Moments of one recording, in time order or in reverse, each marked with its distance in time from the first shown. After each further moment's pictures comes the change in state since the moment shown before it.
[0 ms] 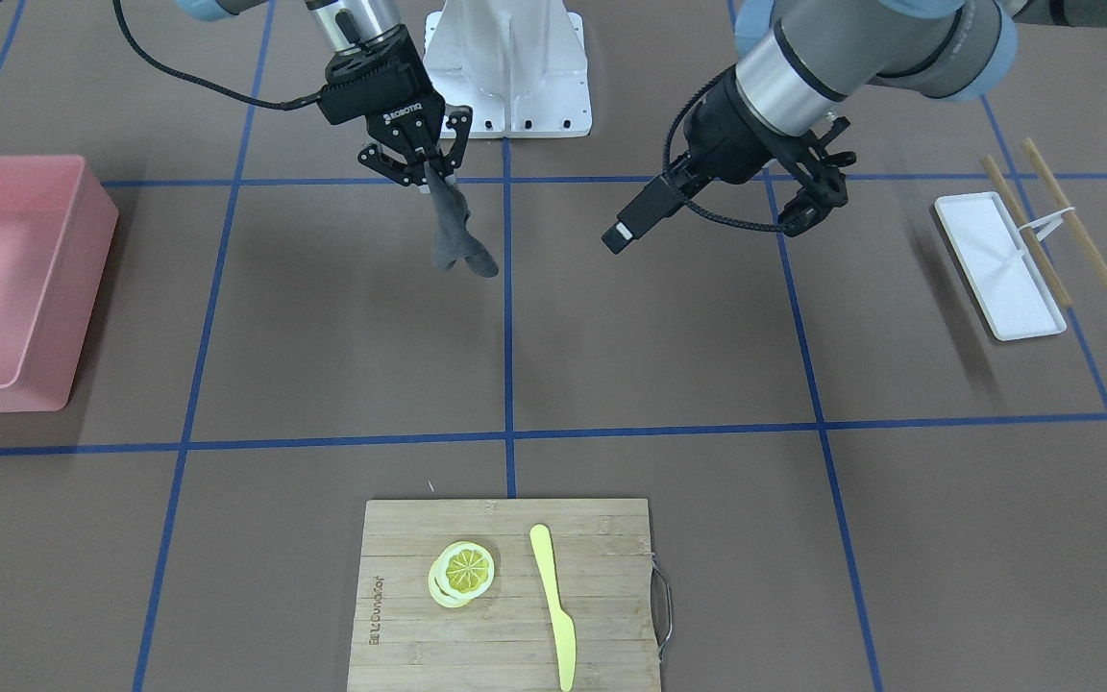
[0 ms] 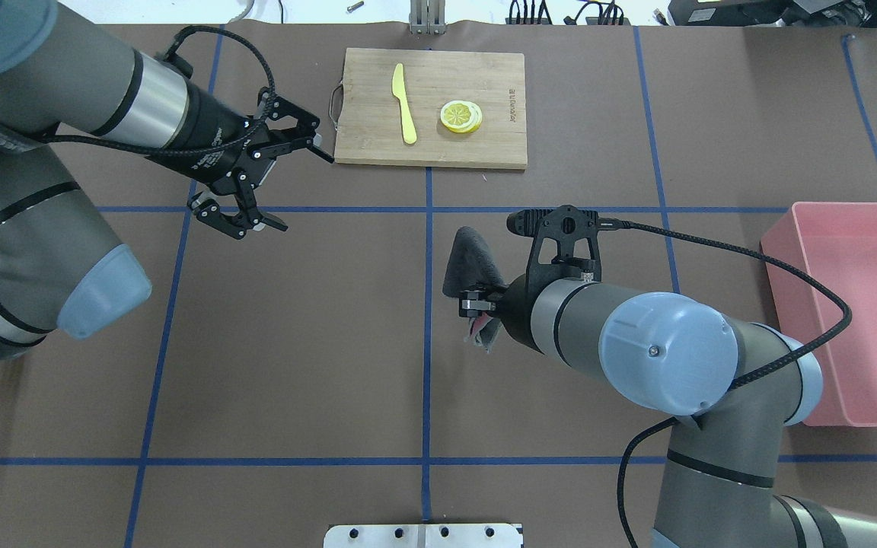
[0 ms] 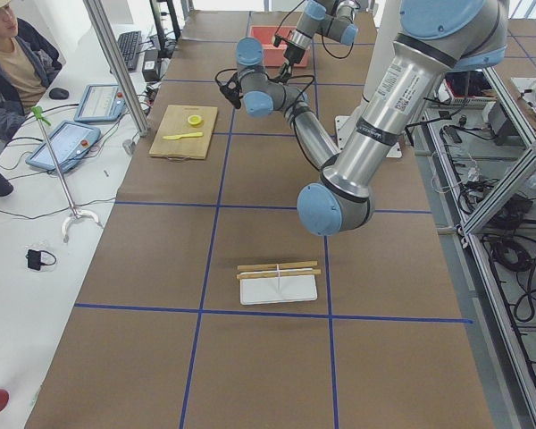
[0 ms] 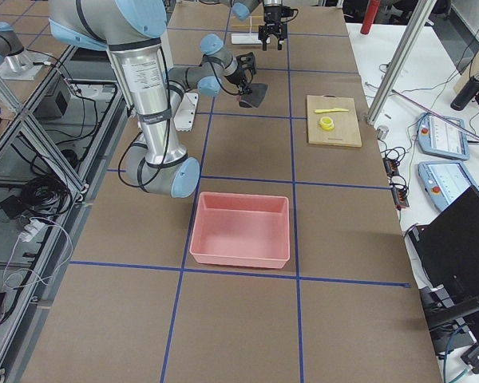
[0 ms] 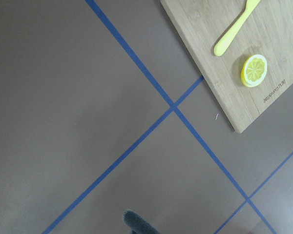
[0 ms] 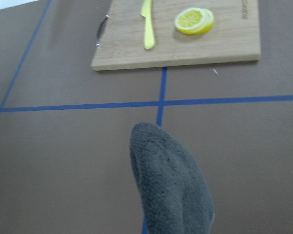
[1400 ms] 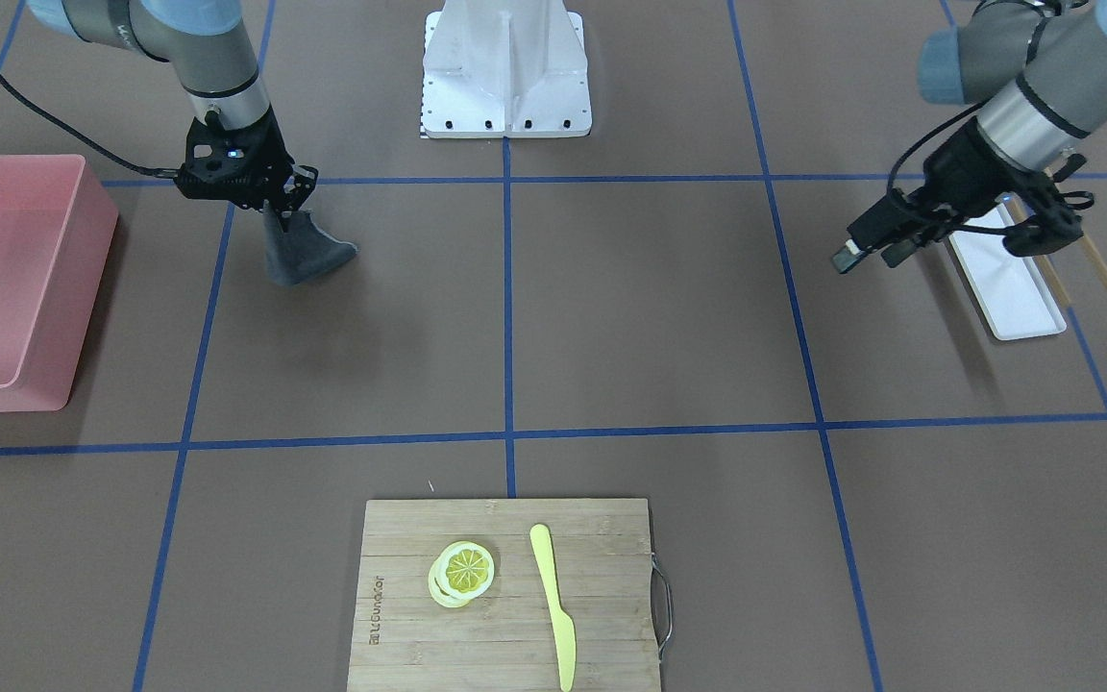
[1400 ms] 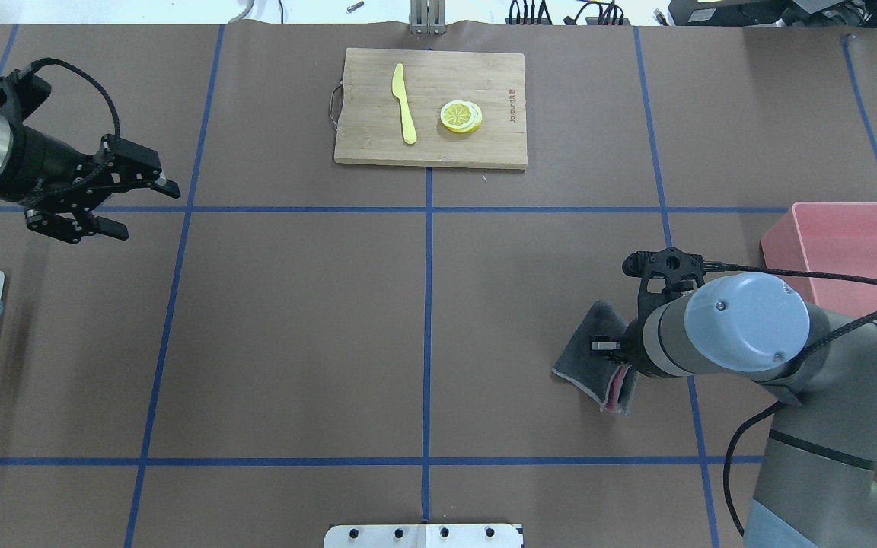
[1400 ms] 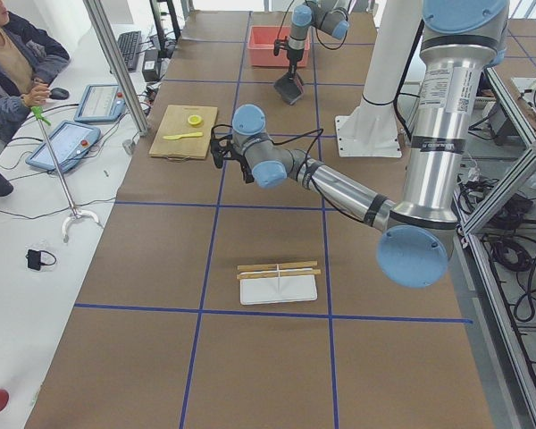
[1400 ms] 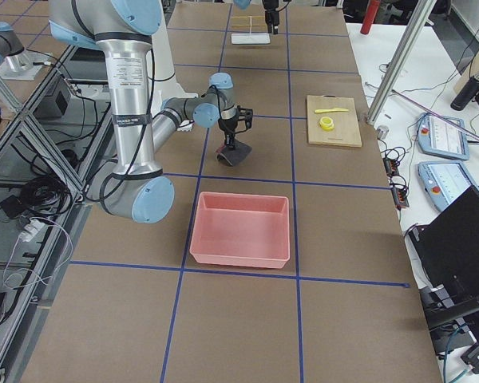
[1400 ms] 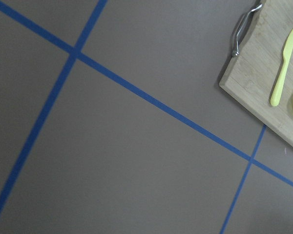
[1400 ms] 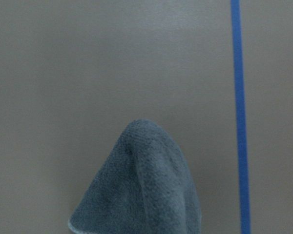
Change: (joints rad) left arm -0.220 0.434 -0.019 -0.127 -0.045 0.846; right arm 0.111 -0.333 0.053 -0.162 0.319 -0.085
